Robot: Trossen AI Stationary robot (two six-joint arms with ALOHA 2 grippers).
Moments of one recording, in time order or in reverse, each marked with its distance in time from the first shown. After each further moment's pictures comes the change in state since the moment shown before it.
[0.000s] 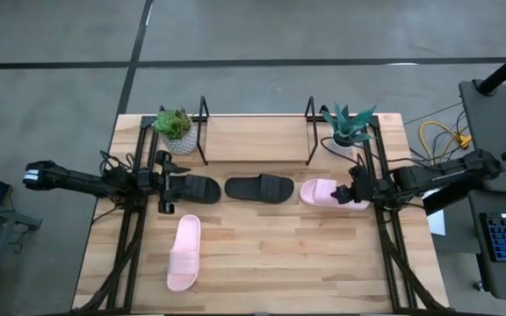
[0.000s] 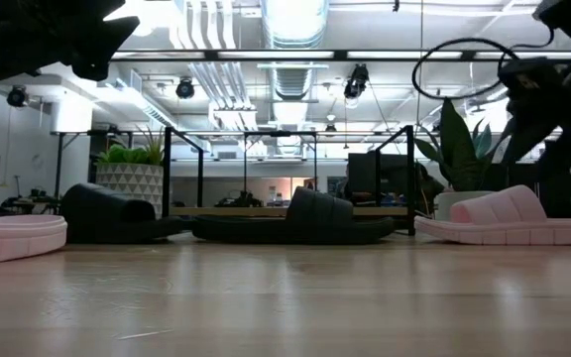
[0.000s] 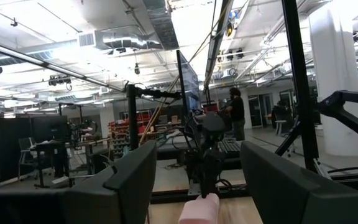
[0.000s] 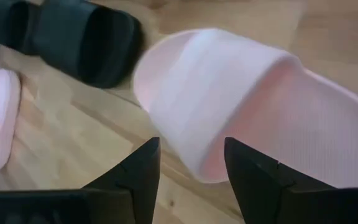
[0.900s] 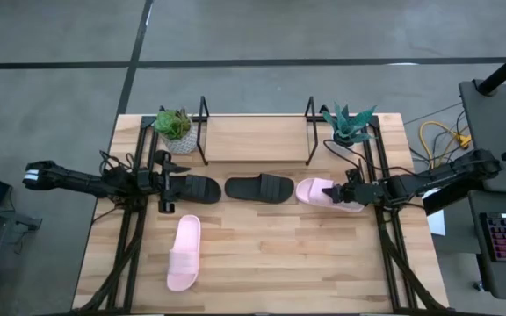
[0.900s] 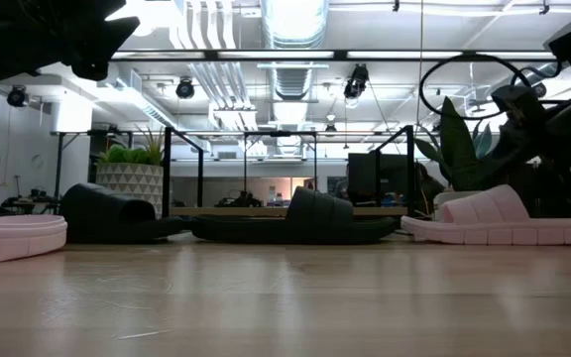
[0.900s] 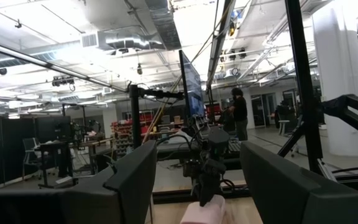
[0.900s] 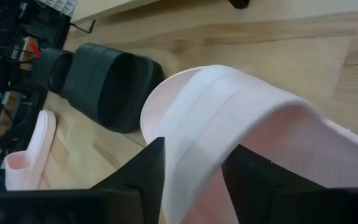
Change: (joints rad) left arm 0.000 0.000 0.000 0.002 -0.011 0.009; right arm 0.013 0.001 -0.250 0.483 0.192 -0.076
